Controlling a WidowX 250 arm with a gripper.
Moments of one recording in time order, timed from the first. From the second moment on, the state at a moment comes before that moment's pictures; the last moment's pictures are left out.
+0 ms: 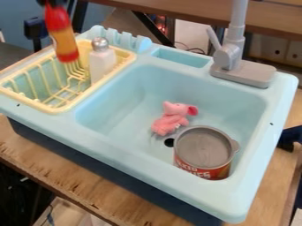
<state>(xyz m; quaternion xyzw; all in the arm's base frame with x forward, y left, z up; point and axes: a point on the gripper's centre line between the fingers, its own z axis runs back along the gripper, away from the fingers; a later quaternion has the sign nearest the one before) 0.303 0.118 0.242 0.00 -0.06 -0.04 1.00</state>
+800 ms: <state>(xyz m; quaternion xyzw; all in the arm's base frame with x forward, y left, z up) 0.270 0.014 0.224 -0.11 -0.07 -0.20 0.97</state>
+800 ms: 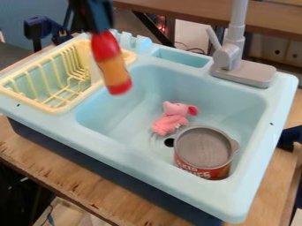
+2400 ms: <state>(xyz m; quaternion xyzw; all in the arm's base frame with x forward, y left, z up) 0.261 0.011 0.157 -0.05 0.02 -0.18 0.98</state>
